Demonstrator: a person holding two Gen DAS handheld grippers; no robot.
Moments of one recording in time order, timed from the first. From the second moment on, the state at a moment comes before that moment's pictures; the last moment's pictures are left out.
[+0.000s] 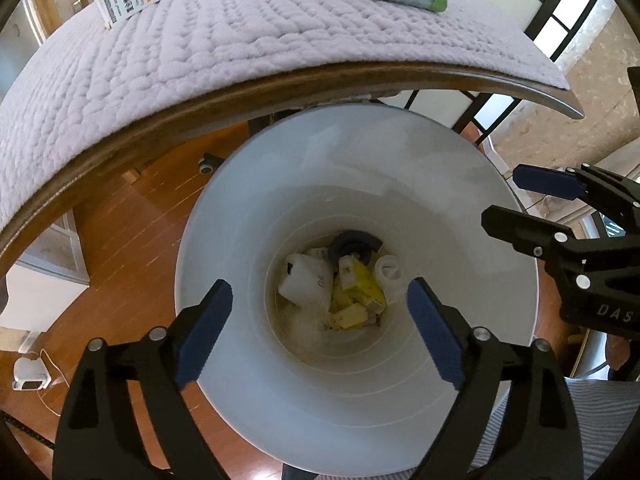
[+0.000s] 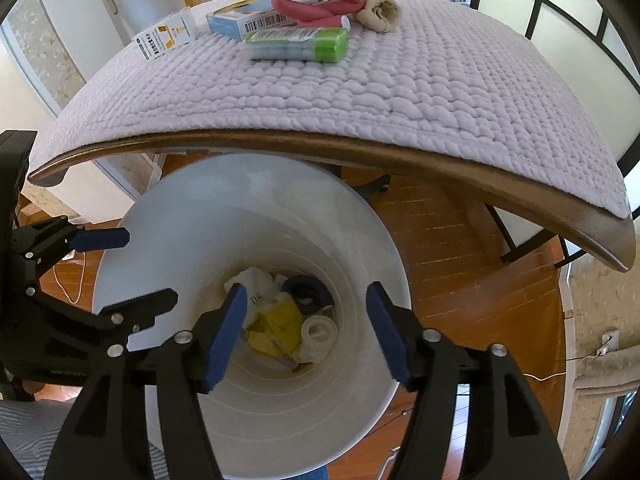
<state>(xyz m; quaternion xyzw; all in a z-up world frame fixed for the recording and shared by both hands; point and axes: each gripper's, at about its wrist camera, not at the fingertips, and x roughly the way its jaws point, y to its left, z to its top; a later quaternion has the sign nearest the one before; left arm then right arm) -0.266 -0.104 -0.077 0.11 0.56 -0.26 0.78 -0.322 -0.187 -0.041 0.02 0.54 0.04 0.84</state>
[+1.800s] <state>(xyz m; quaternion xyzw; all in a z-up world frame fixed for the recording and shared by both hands) -0.088 -0.068 0.000 0.01 0.45 -0.09 0.89 -0.208 -0.187 0.018 0.05 0.44 -0.02 0.90</state>
